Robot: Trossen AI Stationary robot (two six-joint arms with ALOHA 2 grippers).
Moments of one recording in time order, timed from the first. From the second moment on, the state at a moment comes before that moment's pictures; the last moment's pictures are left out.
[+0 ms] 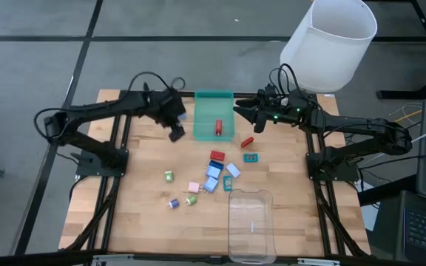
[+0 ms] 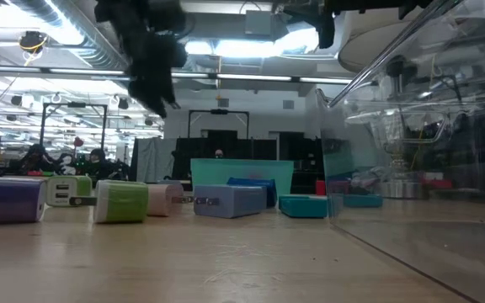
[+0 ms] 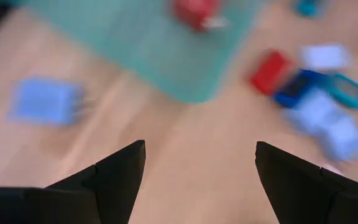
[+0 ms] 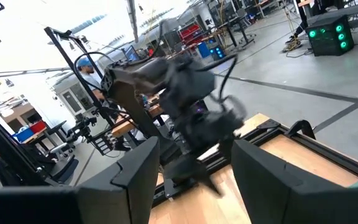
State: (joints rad) left arm 0.43 1.34 1.09 -0.82 0.16 -0.13; right arm -0.25 1.18 0.89 0.33 -0.10 0.51
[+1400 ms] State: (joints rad) left arm -0.29 1.71 1.09 -0.59 -0.13 -0.35; right arm -0.24 1.18 0.89 0.33 -0.25 0.49
